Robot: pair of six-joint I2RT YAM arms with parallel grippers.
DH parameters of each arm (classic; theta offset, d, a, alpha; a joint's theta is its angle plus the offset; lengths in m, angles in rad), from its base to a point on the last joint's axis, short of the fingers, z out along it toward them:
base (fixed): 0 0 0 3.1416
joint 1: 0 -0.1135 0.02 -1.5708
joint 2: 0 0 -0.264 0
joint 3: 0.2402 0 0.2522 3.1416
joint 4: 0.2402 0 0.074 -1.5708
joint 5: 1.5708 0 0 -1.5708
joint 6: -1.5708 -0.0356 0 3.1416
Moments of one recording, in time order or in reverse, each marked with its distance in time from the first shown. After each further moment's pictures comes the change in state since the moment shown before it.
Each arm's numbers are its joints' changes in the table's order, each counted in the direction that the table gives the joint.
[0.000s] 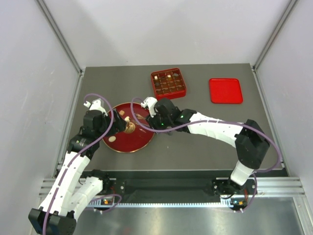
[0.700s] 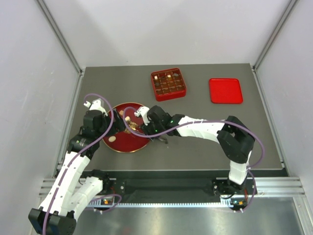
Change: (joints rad) left arm 0.001 0.000 0.000 0.000 0.000 0.000; right arm -0.047 -0.154 0.004 -0.071 -0.046 -0.003
